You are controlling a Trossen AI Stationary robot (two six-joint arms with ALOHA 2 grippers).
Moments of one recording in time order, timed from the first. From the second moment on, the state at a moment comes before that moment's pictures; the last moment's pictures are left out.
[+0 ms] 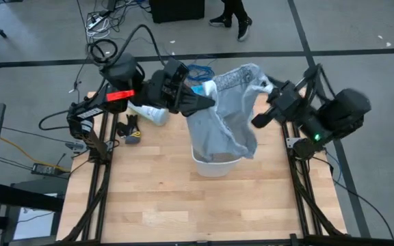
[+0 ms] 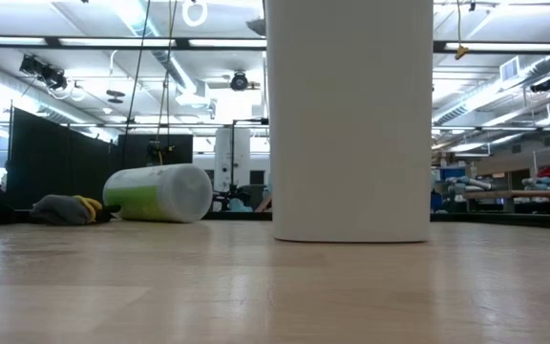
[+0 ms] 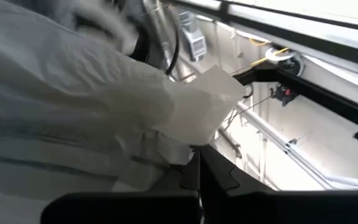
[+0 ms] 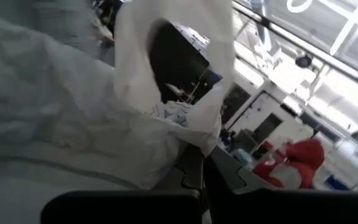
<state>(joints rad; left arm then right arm) -0.04 1.74 2.36 -0.25 0.29 -1.29 0.54 1.43 1.93 0.04 1.43 -1.16</state>
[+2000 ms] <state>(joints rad) 0.05 2.22 2.32 1.57 -0.24 -1.24 0.37 1.37 1.93 -0.26 1.49 -1.09</state>
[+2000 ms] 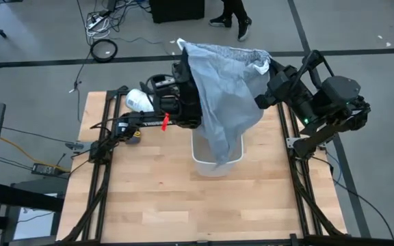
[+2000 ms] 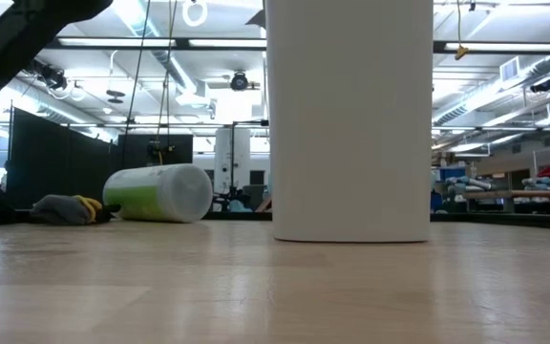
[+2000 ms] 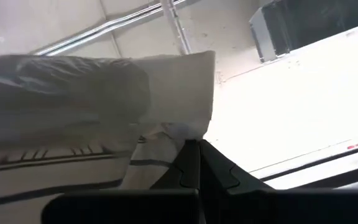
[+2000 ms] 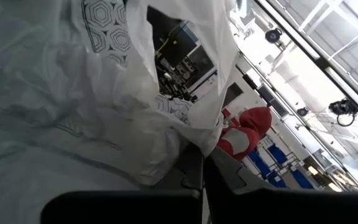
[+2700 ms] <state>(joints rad) 0.06 2.33 2.28 1.42 0.02 -1.50 0.42 1.40 1.93 -0.31 1.52 -1.02</state>
